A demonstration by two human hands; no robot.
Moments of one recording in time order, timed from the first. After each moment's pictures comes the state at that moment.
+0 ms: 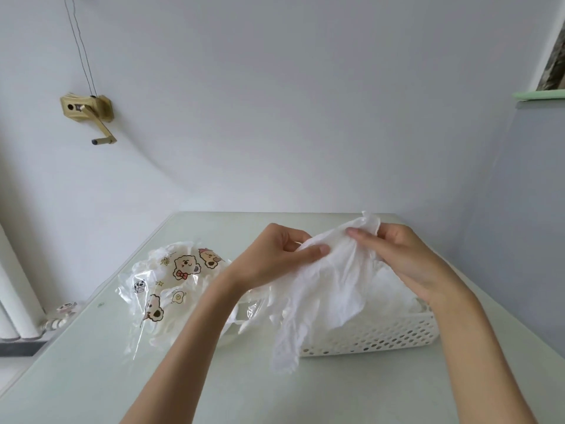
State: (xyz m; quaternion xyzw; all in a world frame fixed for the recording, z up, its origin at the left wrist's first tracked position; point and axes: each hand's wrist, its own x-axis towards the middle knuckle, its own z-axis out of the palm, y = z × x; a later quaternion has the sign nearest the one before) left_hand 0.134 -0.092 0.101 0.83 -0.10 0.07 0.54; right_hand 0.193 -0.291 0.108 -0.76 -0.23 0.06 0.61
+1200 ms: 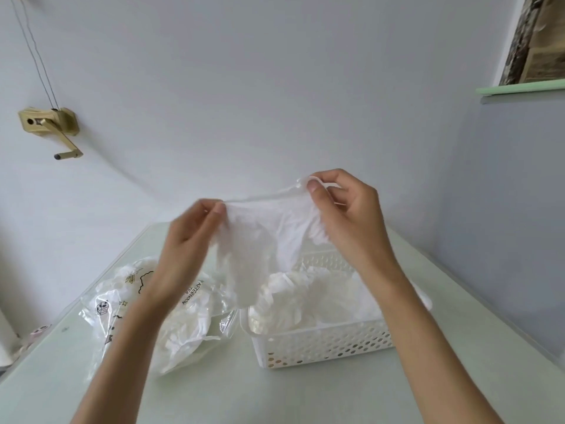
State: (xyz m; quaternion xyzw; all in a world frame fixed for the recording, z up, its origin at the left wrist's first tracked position) left_hand 0.128 -0.066 0.109 0.74 -0.09 0.34 0.57; right_hand 0.173 -0.264 0.144 -0.69 -0.29 -0.20 0.63
